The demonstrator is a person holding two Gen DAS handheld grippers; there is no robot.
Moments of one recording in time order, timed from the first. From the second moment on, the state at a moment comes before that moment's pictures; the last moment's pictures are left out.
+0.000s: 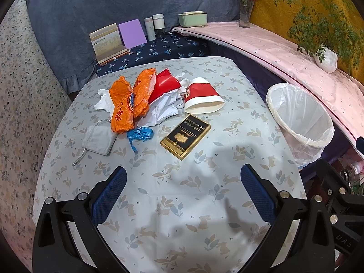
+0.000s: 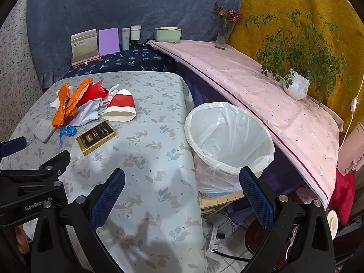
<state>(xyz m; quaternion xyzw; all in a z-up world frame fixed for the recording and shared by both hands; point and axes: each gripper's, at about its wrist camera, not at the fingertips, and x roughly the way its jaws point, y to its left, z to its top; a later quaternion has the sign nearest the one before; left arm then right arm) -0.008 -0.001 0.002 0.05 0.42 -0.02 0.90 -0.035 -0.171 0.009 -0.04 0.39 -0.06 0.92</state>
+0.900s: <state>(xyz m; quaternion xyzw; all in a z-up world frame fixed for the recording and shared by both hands) -0.008 -0.002 0.004 0.05 0.42 -0.03 0.91 -0.037 -0.174 0.012 -0.03 0.38 -0.07 0.92</state>
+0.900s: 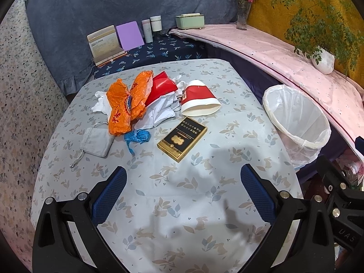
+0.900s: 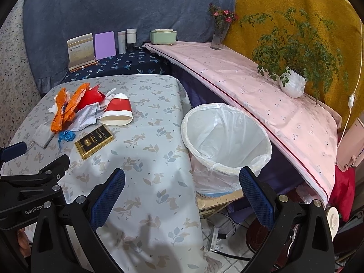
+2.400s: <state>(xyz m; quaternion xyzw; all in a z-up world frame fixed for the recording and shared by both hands) 0.105 0.209 -0.074 -0.02 0.46 0.04 0.88 0.073 -0.035 -0.023 -0.04 0.40 -0.01 0.92</state>
